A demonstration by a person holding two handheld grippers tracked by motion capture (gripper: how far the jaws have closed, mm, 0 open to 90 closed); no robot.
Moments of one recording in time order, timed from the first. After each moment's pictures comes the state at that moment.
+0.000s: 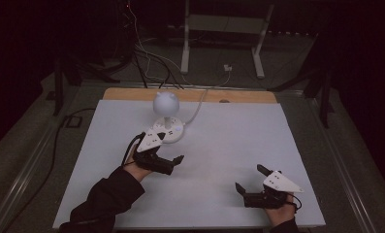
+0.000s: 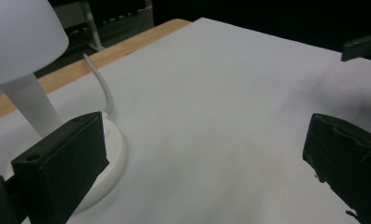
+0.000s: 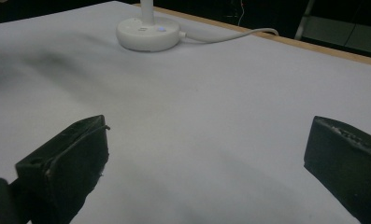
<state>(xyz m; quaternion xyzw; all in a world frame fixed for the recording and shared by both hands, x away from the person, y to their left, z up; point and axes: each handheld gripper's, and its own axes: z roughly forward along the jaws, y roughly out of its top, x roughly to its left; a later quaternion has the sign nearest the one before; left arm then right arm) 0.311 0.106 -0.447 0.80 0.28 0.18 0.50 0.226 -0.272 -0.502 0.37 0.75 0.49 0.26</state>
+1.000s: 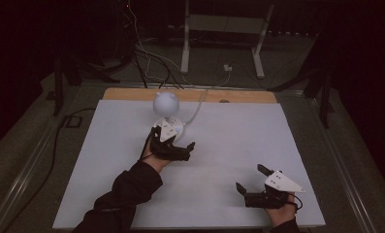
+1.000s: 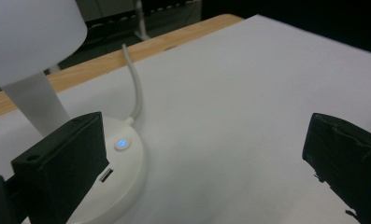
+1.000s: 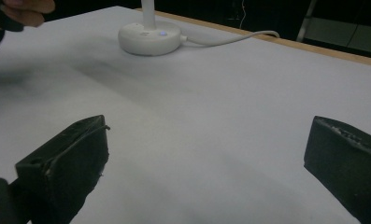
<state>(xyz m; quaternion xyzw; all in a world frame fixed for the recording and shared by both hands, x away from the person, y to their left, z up) 0.343 0.063 -0.463 0.77 0.37 0.23 0.47 0.225 -0.275 -0.501 0.37 0.75 0.49 0.26</state>
